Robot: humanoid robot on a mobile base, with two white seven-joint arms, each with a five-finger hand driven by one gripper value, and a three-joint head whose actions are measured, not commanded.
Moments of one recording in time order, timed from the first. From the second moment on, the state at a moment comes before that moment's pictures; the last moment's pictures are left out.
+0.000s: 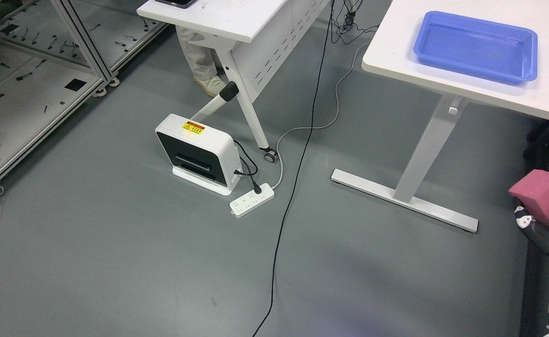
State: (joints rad) left arm -0.07 0.00 0.09 0.00 0.00 -0.10 -0.08; right arm 0.14 0.00 -0.31 -1.72 0.76 -0.30 -0.17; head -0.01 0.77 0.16
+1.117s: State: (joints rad) left arm -0.07 0.00 0.09 0.00 0.00 -0.10 -0.08; right arm 0.15 0.00 -0.30 -1.72 0.76 -0.30 -0.16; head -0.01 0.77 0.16
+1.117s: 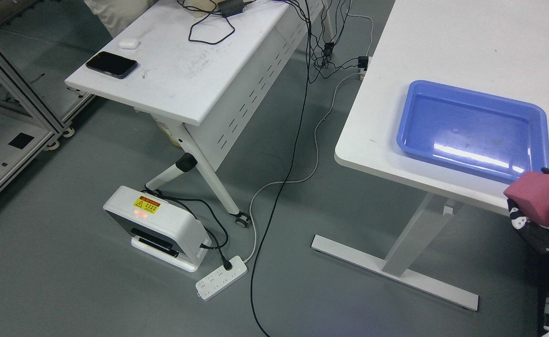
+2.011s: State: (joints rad) left arm -0.07 0.00 0.09 0.00 0.00 -0.10 -0.08; right arm 0.15 0.00 -0.25 -1.72 0.76 -0.29 -0.09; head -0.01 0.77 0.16
